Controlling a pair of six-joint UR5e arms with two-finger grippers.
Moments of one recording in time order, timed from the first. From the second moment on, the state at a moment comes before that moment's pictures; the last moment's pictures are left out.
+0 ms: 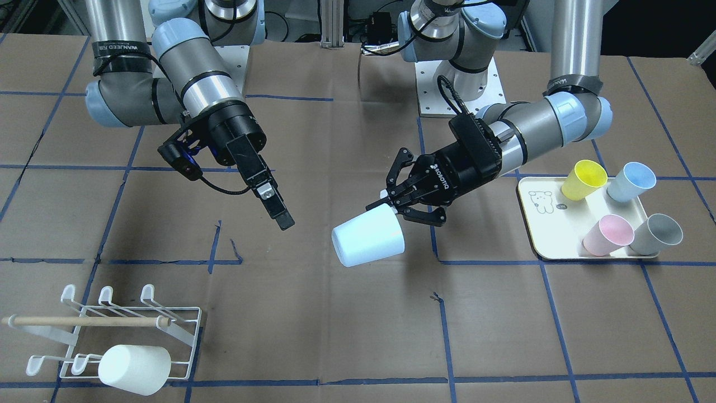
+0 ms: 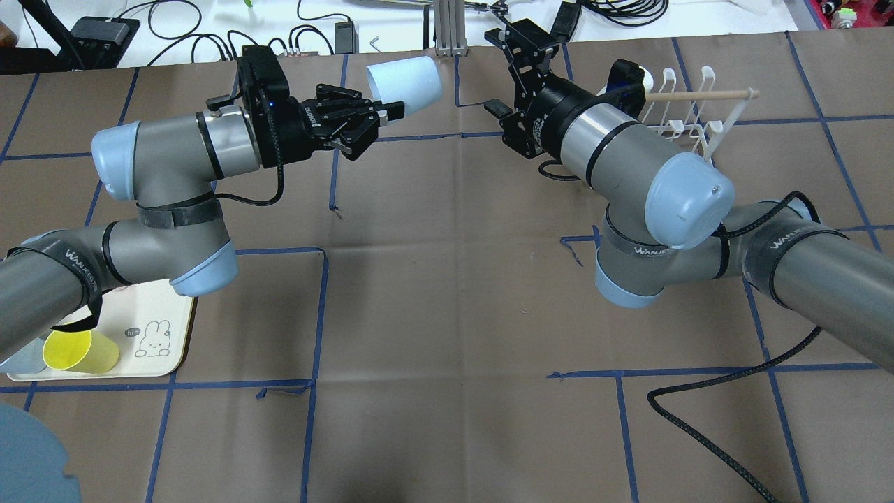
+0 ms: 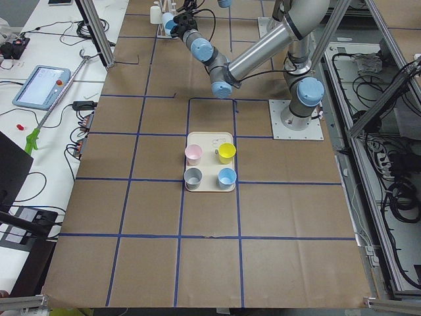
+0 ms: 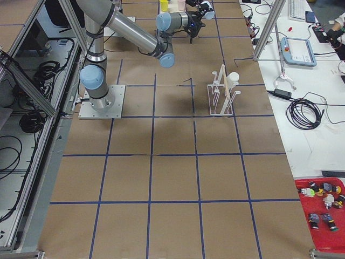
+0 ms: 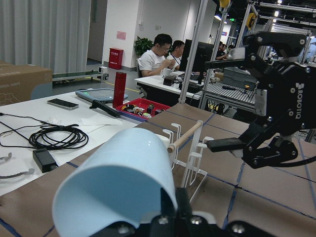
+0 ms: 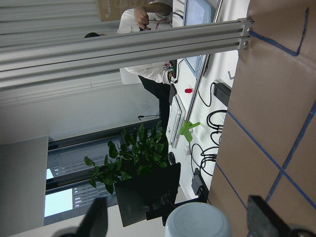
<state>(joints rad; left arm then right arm) -1.45 -1.87 -2.04 0.03 0.37 0.53 1.68 -1.29 2.05 -3.62 -1.14 1.62</state>
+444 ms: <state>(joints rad) -1.46 -1.88 -2.04 0.04 0.38 0.52 1.69 -1.29 2.05 -3.56 -1.15 1.56</state>
